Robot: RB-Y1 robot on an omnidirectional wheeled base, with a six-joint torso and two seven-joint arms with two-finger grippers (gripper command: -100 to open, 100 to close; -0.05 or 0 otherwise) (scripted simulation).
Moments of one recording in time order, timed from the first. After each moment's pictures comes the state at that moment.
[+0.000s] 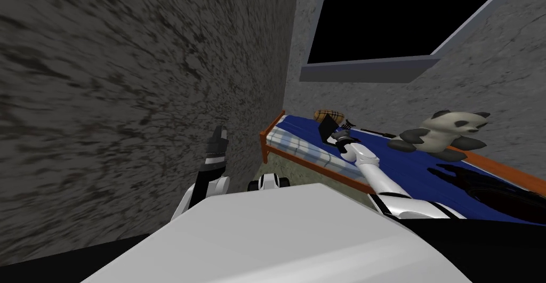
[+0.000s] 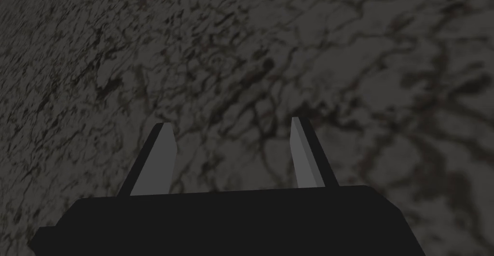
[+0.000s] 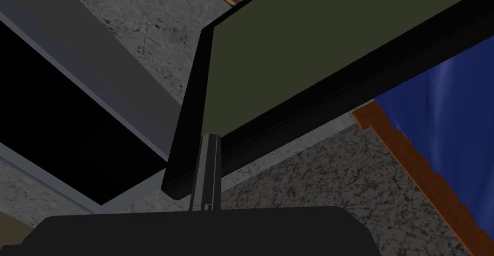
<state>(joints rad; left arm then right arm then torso) 0.48 0.06 -0.03 -2.23 -0.11 -0.42 -0.05 -0.03 -0.83 -0.26 -1.22 0.89 0.12 0.84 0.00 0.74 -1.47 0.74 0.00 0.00</state>
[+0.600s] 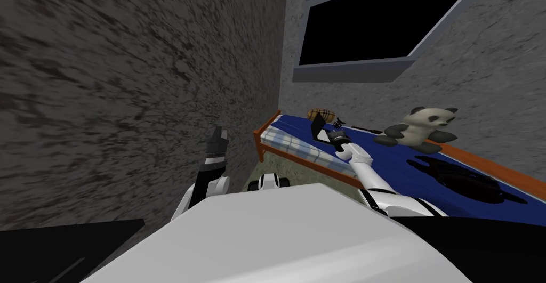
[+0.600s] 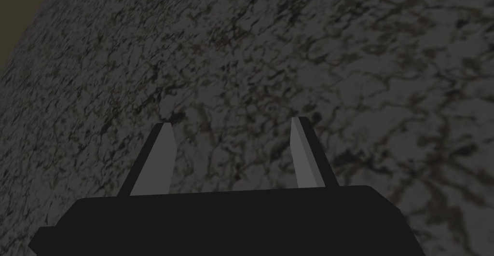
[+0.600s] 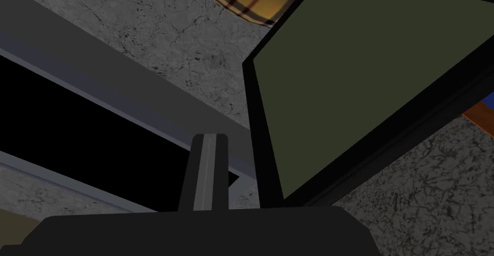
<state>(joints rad) 0.48 0.06 -0.03 -2.23 -0.11 -0.42 -0.05 -0.08 -0.76 -0.30 -1.19 0.79 0.08 0.73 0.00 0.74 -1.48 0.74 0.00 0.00</state>
